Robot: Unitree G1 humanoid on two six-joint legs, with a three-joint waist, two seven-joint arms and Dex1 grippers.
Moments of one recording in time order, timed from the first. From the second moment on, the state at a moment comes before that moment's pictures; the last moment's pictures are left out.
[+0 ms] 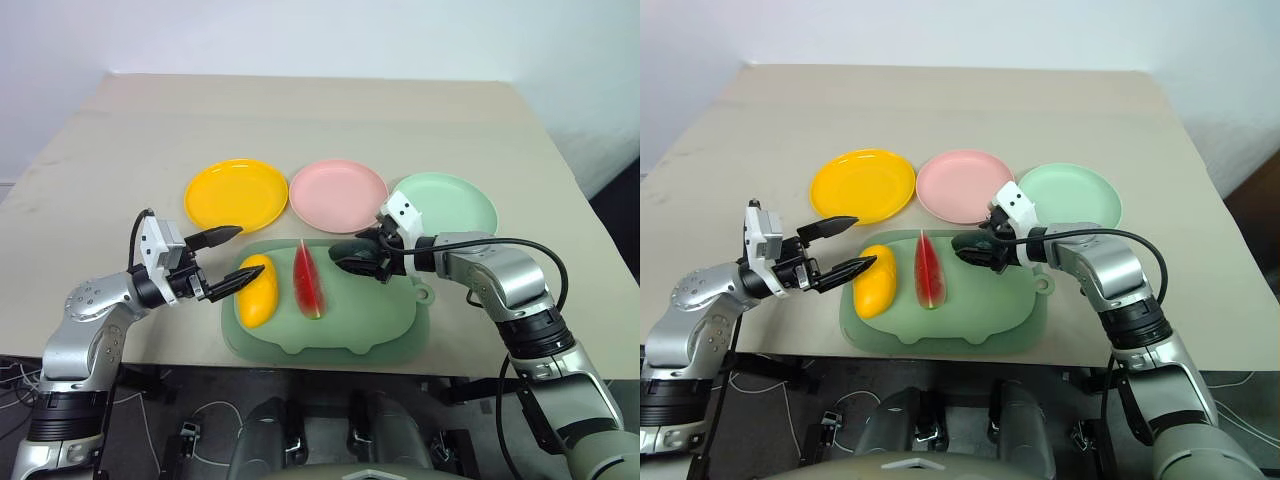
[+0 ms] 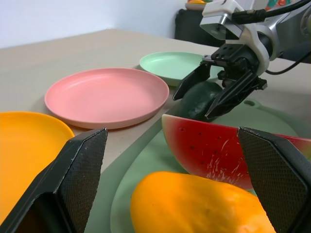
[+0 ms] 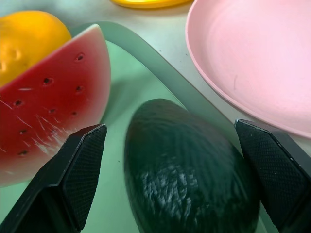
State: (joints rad) left arm -0.17 0.62 0.18 -0.12 -0.58 0.22 -1.06; right arm -0.62 -0.52 0.22 -0.03 0.38 0.84 0.76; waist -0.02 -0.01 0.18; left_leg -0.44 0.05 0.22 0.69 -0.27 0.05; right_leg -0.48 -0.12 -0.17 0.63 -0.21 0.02
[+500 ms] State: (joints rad) left arm -0.17 0.63 0.18 -0.12 -0.58 0.21 -1.08; right arm -0.61 -0.53 0.22 -0.05 0.36 0.84 0.80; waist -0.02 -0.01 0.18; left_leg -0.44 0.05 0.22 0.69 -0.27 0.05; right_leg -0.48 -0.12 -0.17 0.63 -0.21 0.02
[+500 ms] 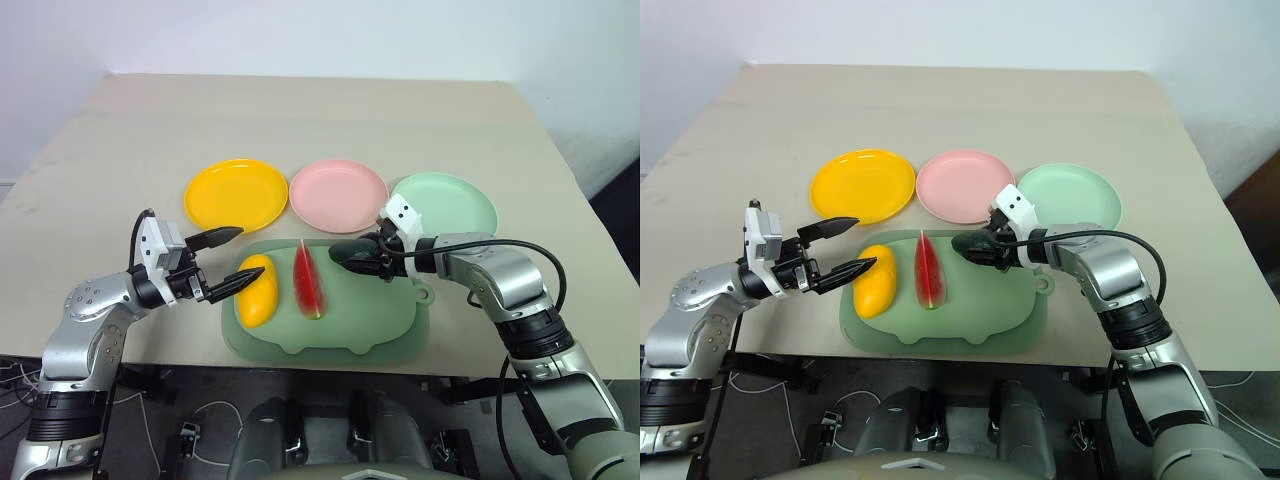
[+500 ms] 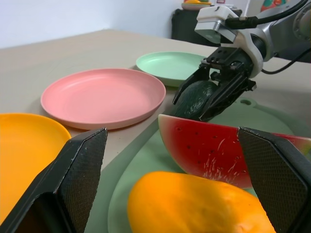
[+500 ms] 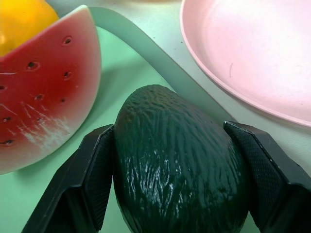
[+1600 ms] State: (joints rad) left arm -0.16 0.63 0.19 -0.12 -0.58 0.21 -1.06; right arm -0.71 -0.64 -0.05 0.30 0.17 0.70 0.55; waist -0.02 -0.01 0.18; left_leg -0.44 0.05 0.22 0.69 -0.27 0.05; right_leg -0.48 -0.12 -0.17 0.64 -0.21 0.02
